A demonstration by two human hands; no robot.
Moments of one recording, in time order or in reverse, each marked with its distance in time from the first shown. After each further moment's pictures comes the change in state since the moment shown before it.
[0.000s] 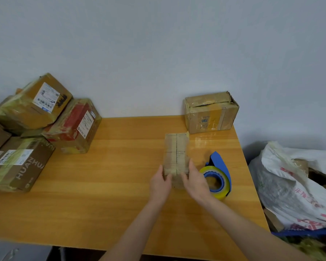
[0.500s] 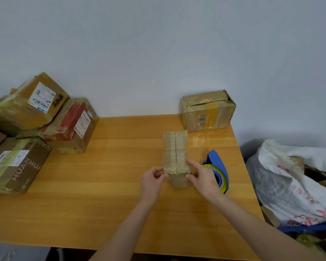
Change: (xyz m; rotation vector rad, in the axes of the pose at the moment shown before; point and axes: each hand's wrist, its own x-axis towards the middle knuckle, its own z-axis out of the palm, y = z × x) left_hand 0.007 -0.014 -0.013 -0.089 0.085 -0.022; right_hand 0.004 0.033 -0.016 0.061 0.045 -0.066
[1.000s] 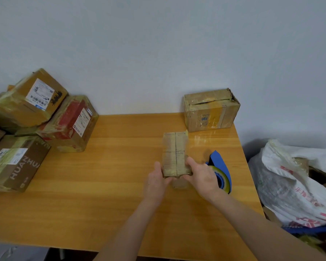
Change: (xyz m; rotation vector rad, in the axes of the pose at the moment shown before) left_hand 0.014 -0.002 0.014 0.325 -0.074 0.169; right_hand 0.020 -0.010 -0.001 -0.455 -0.017 -0.143
